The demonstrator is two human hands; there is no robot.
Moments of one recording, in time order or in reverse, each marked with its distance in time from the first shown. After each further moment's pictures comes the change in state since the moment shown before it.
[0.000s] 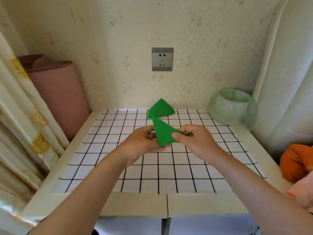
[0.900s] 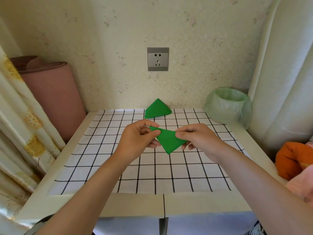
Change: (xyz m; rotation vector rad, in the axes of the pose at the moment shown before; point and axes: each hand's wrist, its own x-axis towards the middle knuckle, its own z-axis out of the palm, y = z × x) left_hand 0.005 -0.004 0.007 0.134 0.308 0.259; right_hand -0.001 -0.007 -0.021 0.244 -0.091 0.286
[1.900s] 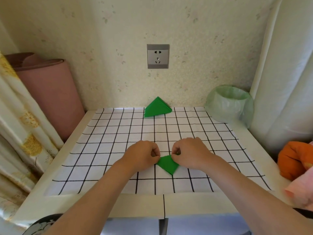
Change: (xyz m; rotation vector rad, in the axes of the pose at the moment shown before) left_hand 0.011 -0.056 0.001 1.025 -0.286 -0.032; right_hand 0.022 0.052 0.025 -1.038 -0.055 -0.203
